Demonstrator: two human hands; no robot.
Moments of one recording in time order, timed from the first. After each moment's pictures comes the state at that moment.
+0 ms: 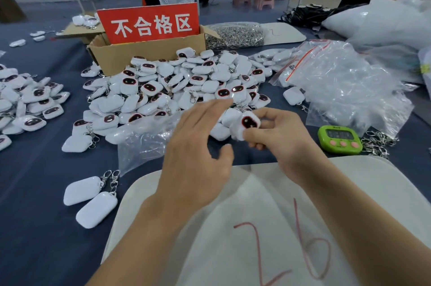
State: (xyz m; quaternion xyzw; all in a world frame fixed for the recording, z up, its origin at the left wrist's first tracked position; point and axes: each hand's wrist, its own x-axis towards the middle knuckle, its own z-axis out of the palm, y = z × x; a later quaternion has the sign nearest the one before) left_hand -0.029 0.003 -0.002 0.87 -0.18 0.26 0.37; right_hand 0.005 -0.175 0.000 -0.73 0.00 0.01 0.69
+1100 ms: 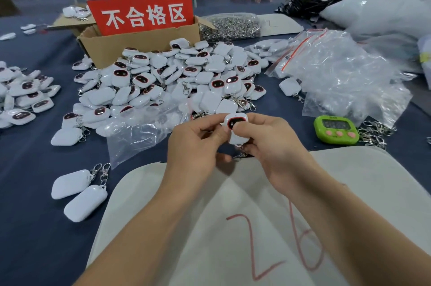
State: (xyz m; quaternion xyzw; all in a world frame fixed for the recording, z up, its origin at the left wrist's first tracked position) left_hand -0.015 -0.016 -0.023 0.70 -0.02 0.04 0.71; right_hand -0.016 -0.157 -0.006 -0.65 0.09 0.06 0.75
